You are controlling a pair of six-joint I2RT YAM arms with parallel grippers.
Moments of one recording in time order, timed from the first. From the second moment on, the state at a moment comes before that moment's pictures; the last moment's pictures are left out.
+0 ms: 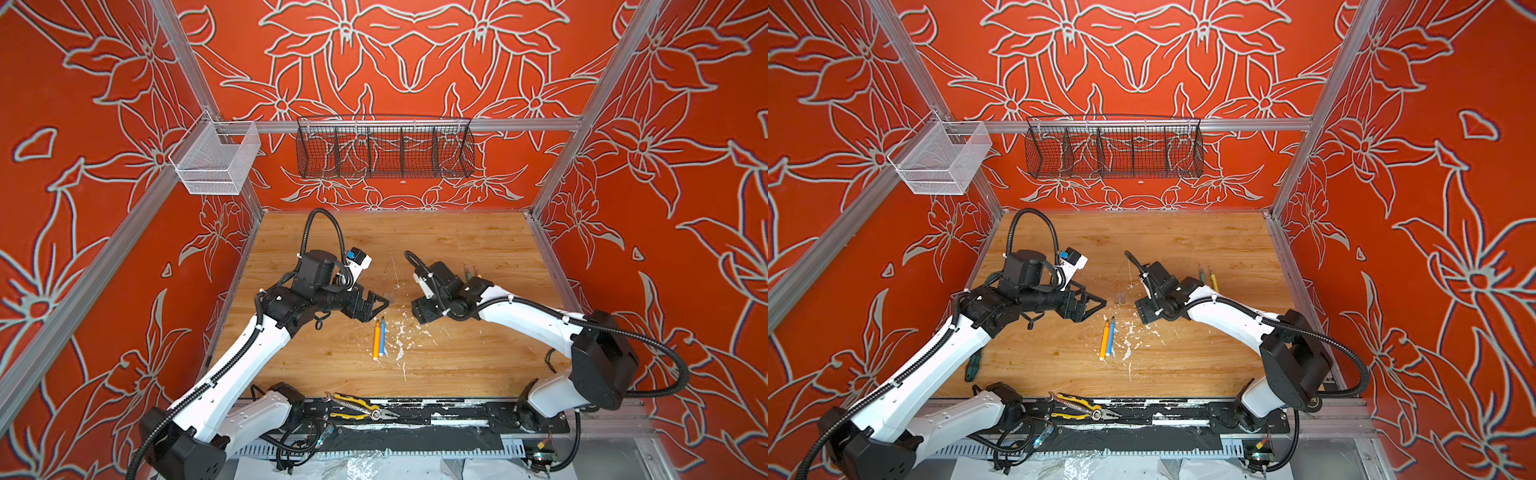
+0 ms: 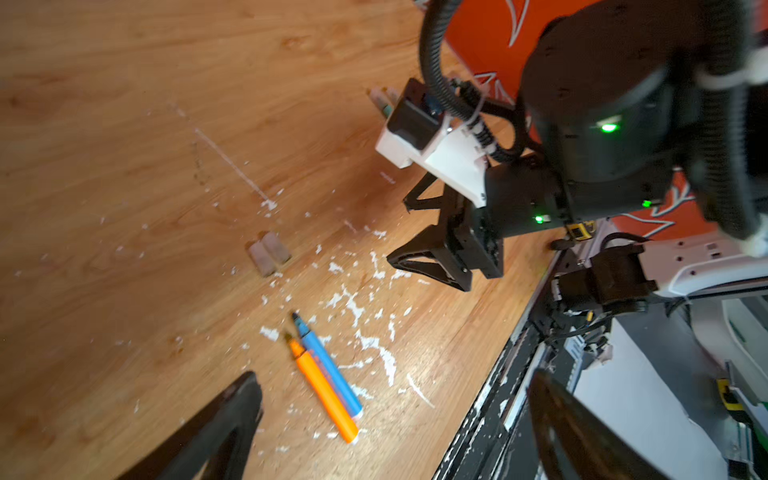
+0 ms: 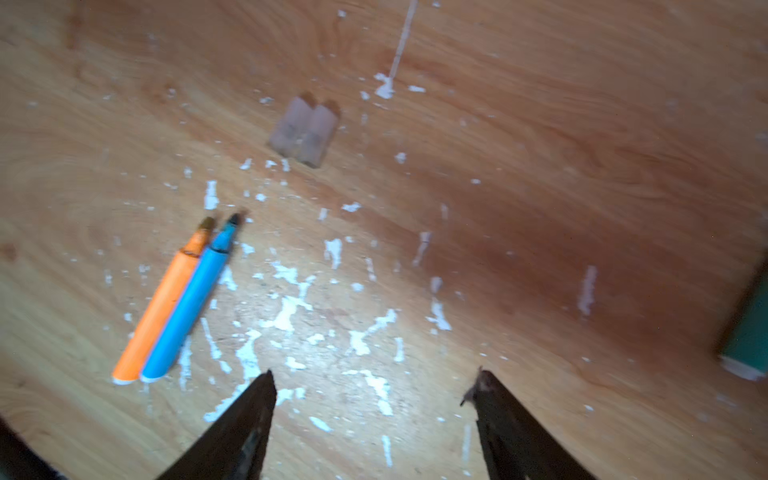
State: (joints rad) left arm -0.42 1.03 1.00 -0.70 0.46 -0.12; right arm 0.79 1.53 1.04 -0.57 0.04 0.35
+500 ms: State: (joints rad) left arm -0.38 0.95 0.99 -0.74 0.27 -0.10; right arm 0.99 1.84 1.18 -0.50 0.03 0.55
